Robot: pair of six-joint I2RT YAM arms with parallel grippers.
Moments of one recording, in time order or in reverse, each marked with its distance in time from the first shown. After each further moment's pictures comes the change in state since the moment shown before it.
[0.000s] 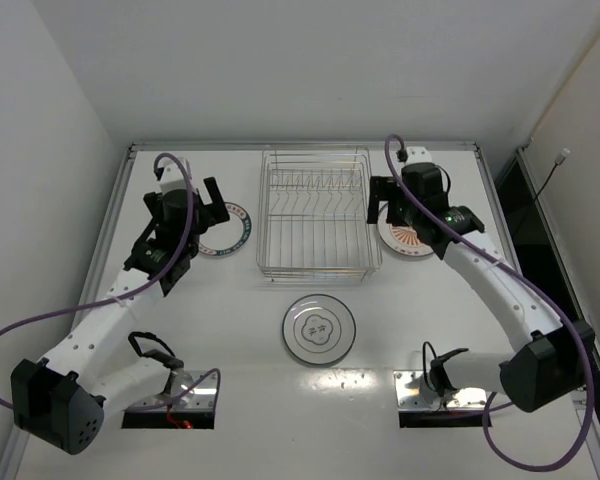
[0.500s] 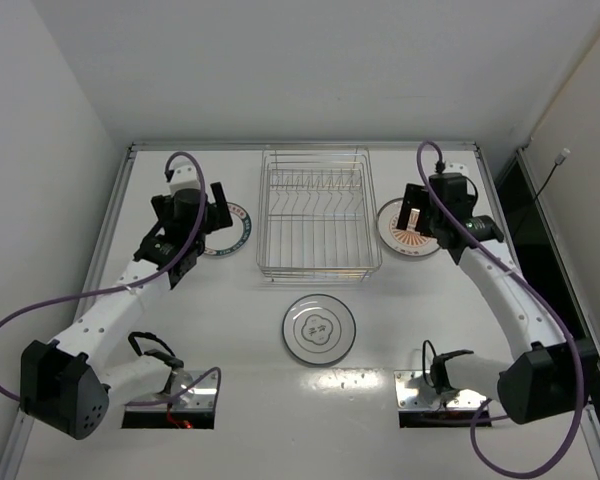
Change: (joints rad) left arm 0.000 0.072 -0.002 -0.031 -0.009 0.003; right arm -0.171 -0.071 -0.116 -0.099 0.096 0.062
